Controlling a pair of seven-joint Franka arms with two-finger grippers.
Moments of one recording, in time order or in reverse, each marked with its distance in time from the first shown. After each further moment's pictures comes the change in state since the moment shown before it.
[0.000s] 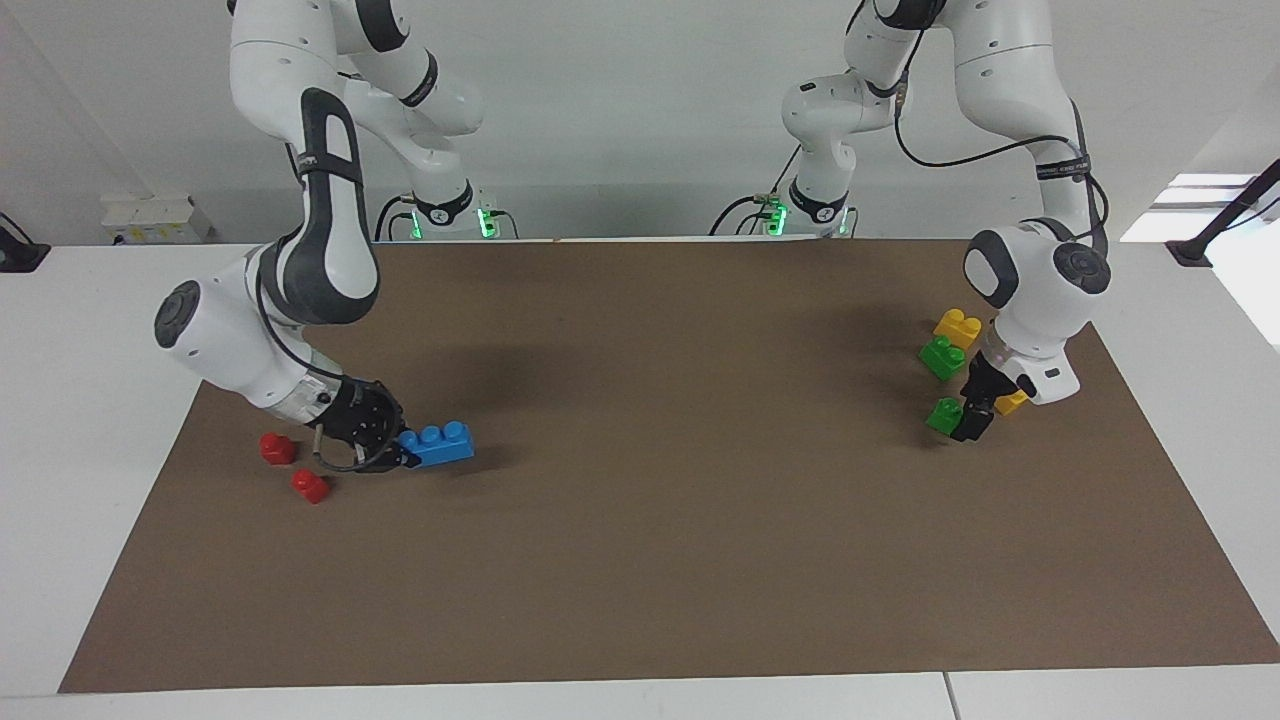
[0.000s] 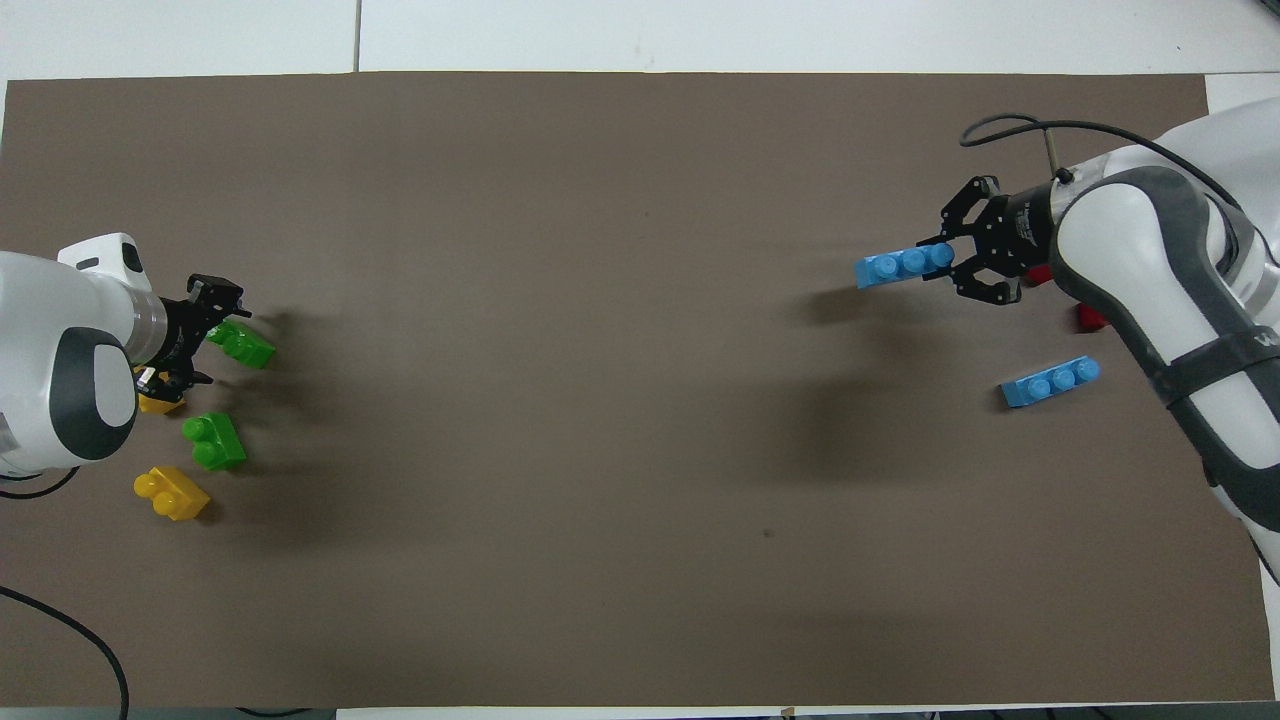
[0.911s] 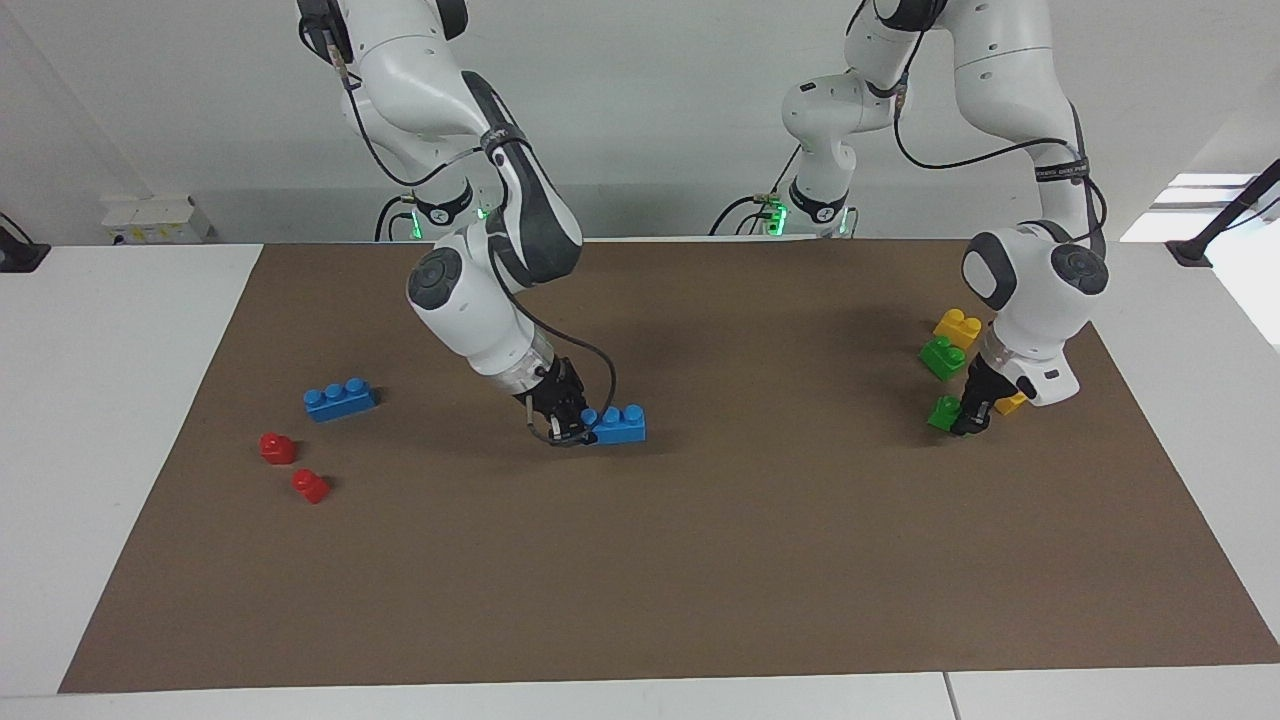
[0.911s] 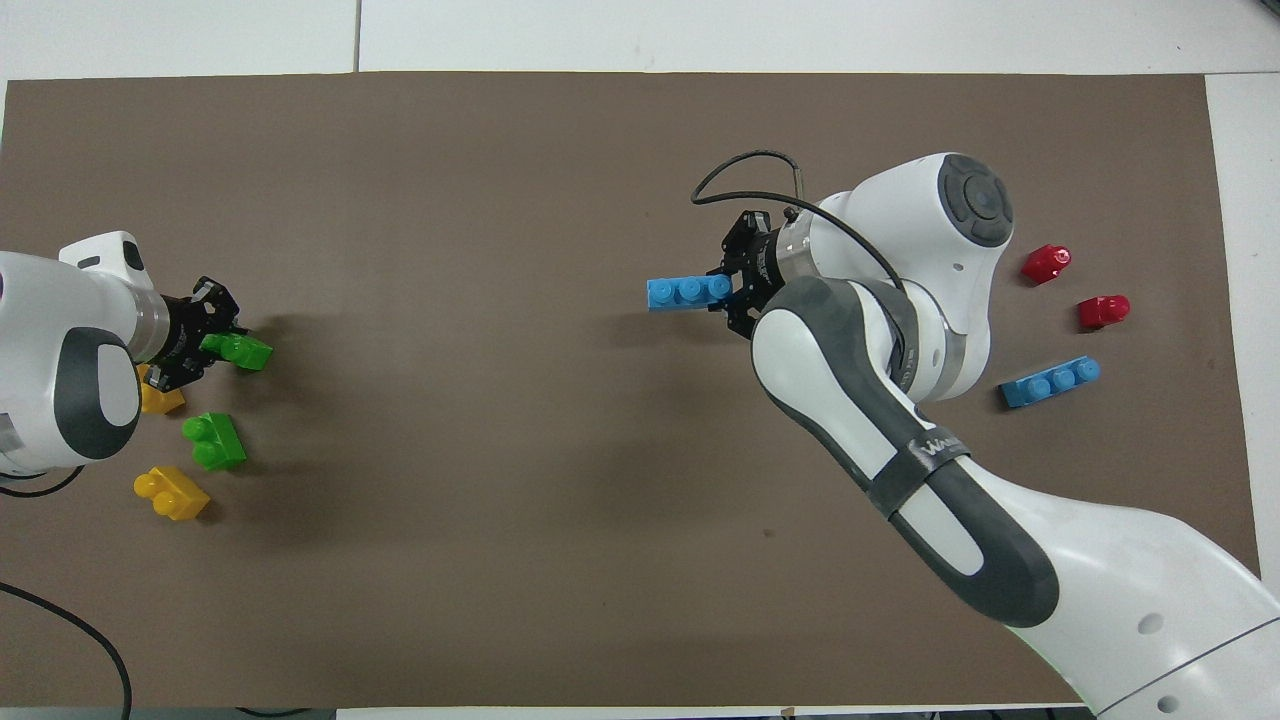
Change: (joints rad) left arm 0.000 0.004 -0.003 0.000 0.000 0.019 -0.008; right arm 0.370 0.019 0.003 -0.060 0.005 0.248 0.435
